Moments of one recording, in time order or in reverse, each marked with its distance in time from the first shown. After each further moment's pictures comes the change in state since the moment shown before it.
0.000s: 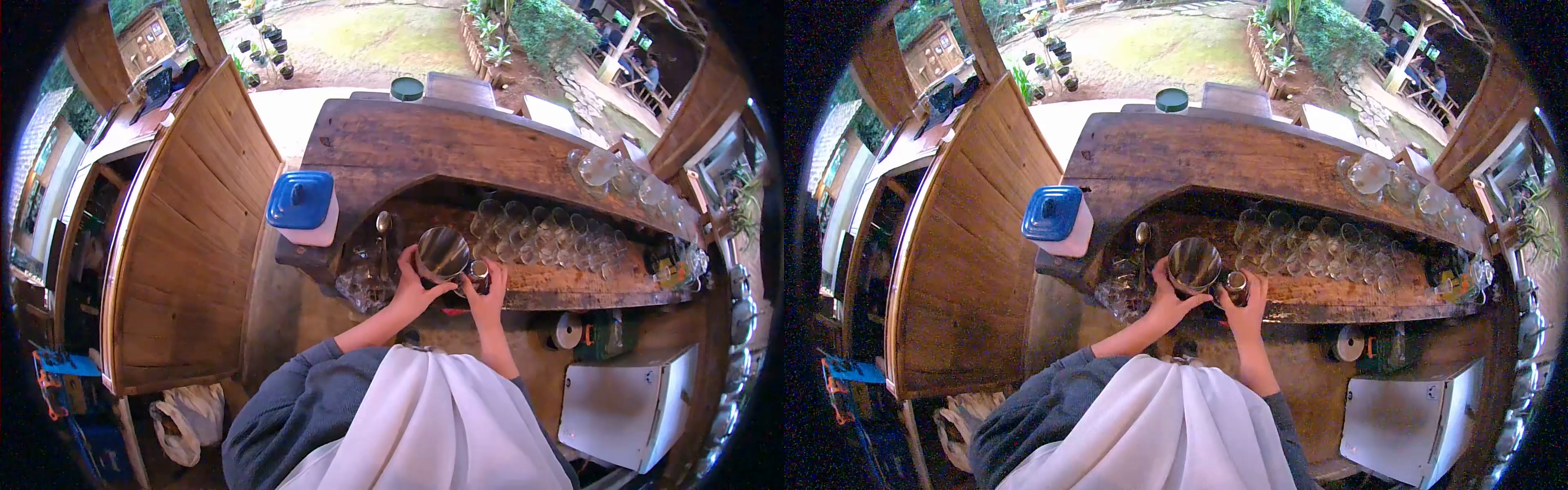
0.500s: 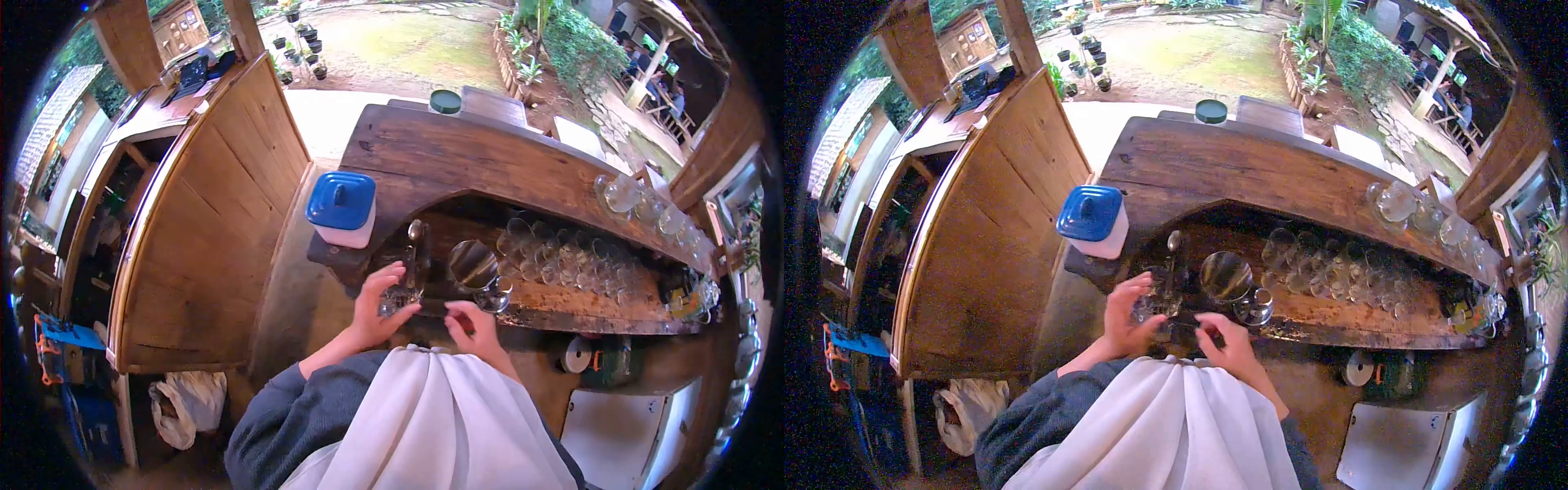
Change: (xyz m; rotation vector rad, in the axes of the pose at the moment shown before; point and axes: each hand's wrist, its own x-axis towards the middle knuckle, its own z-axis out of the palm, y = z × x) left_hand -0.024 0.055 -0.117 0.171 0.066 0.509; right_hand -0.024 -0.082 0.007 0.304 -0.580 -0.088
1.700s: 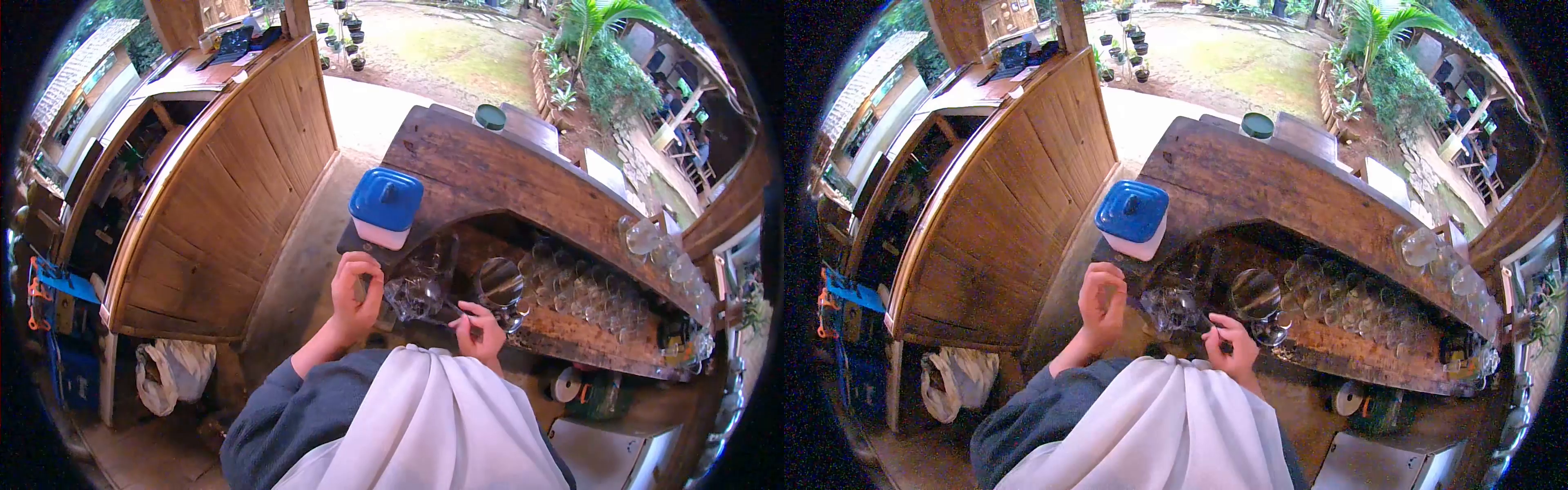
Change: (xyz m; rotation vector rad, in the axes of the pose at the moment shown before) left_hand 0.022 0.016 -0.062 0.149 0.343 -0.126; right_hand 0.018 0.016 0.043 0.079 0.193 -0.198
